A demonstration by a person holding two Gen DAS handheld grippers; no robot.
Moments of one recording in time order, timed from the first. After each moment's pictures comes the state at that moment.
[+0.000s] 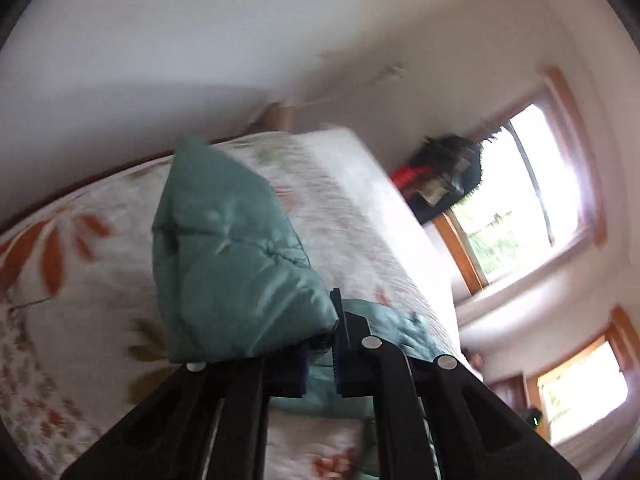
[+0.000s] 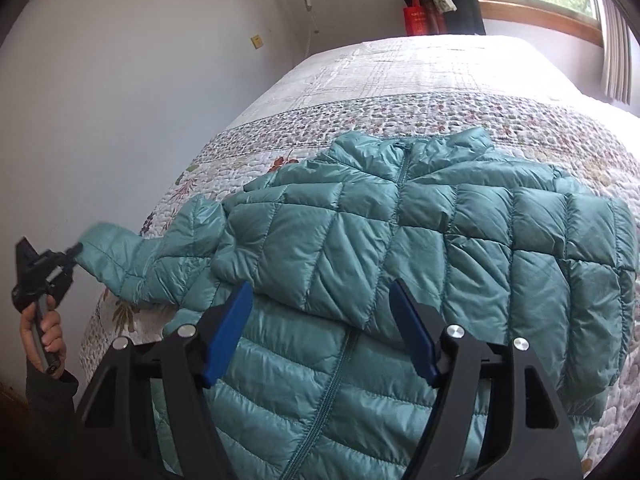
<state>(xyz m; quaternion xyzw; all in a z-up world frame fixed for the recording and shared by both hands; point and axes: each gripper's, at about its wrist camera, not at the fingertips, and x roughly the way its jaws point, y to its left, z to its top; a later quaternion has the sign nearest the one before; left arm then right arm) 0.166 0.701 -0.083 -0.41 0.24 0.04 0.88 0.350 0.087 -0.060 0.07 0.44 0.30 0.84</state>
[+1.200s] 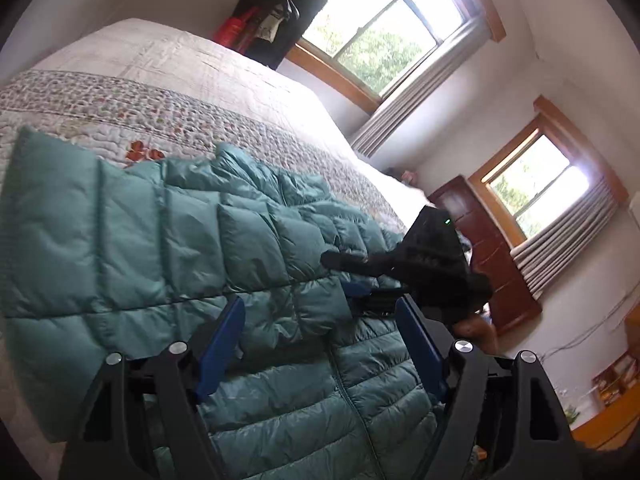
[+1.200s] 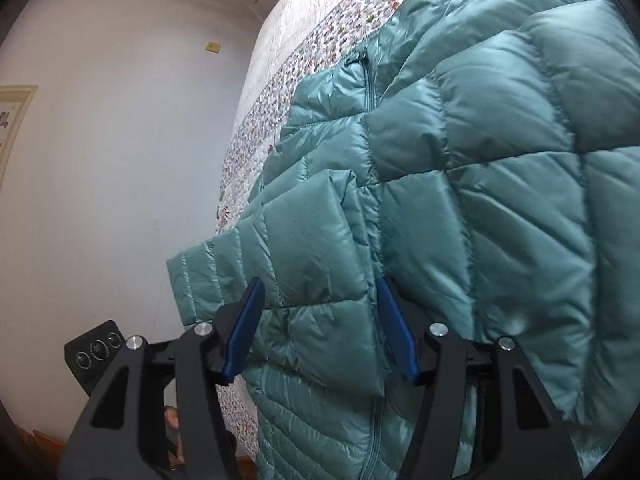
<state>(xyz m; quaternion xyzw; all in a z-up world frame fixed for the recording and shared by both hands) 0.302 0.464 -0.096 -0.24 0.38 -0.24 0.86 0.433 0.071 -0.133 0.32 0.58 0.33 0.68</state>
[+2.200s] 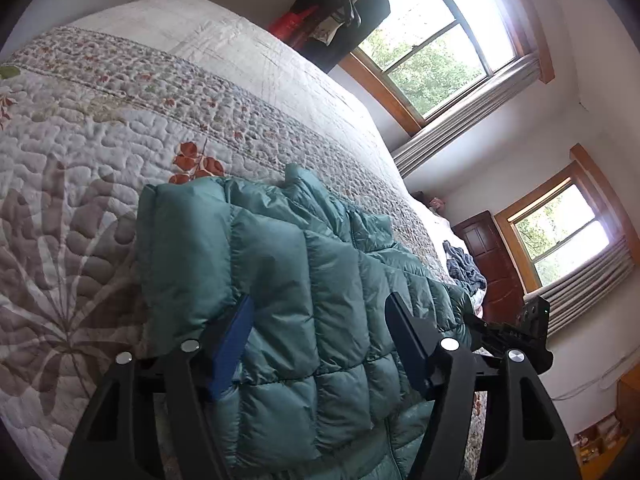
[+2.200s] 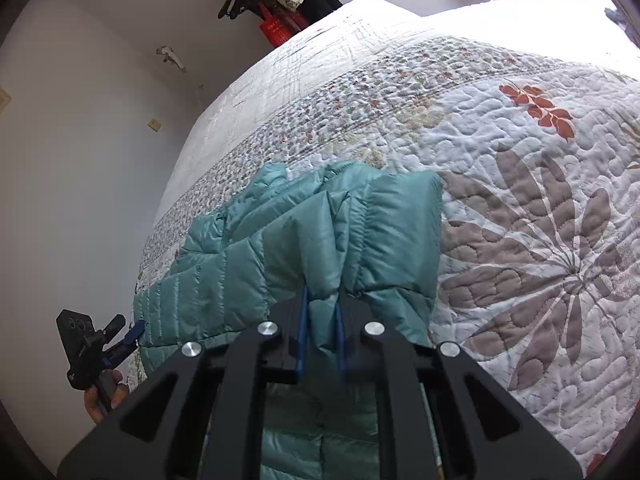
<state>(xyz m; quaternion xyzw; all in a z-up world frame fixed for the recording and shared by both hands) 0.381 0.497 -0.131 -0.30 0.41 -0.18 0.84 0.415 -0.101 -0.090 0.25 0.48 0.16 0.83</state>
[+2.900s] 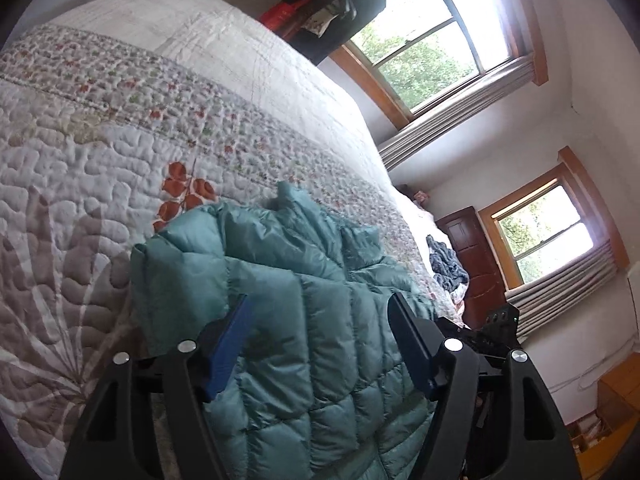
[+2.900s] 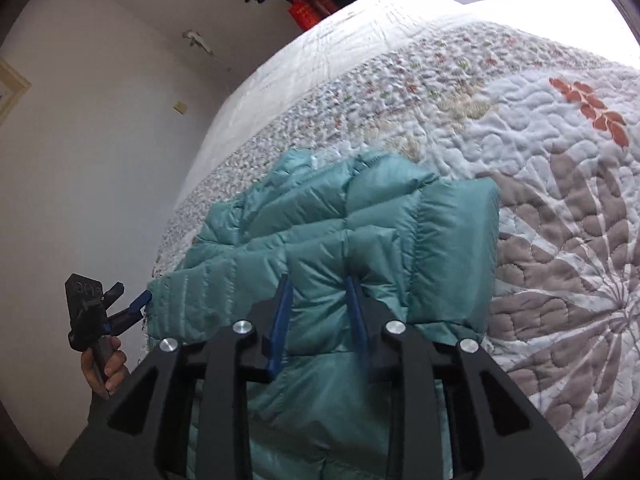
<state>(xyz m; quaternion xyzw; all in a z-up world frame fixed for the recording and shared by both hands) 0.417 0.519 -0.126 -0.32 0.43 -0.21 0.82 0.444 -0.090 -0.112 0.26 0.48 0.22 0.81</state>
